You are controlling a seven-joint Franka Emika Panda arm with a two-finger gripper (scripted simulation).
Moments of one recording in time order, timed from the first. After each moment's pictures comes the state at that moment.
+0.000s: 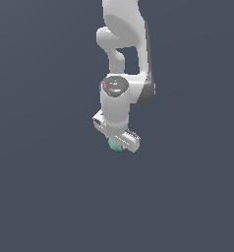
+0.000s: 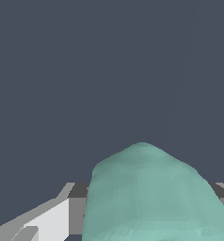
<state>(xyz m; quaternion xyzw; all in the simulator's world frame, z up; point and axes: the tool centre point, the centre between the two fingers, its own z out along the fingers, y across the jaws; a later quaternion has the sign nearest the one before) 0.013 -0.004 0.128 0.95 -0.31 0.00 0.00</state>
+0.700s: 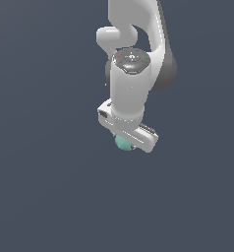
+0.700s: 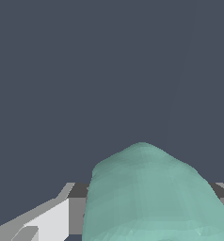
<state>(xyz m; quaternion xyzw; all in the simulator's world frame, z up) 0.056 0.027 0.211 0.95 -0.31 0.00 0.00</state>
